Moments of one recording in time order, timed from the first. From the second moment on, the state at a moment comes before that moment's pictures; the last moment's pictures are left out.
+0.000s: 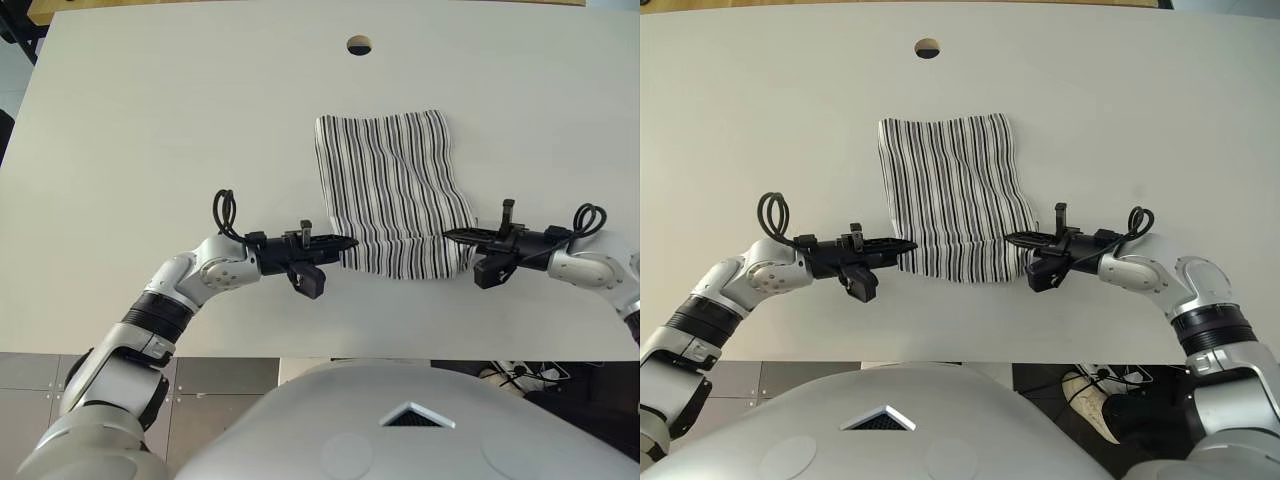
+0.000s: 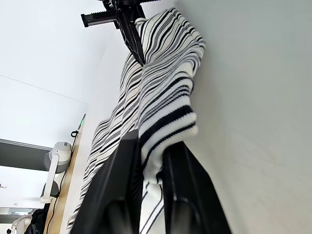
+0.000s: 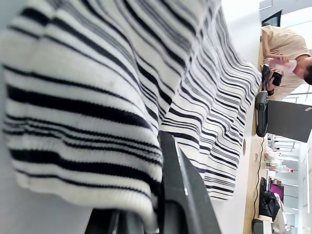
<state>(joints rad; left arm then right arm) -0.12 0.67 -0.54 0.30 0.48 -0.94 -0.40 -0.10 -0.90 0.40 0.31 -0.52 -0.94 0.43</state>
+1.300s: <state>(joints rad) -0.22 0.37 -0.32 0.45 0.15 -0.30 -0.41 -0.30 -0.49 0.29 0.50 -0.17 -0.42 0.51</state>
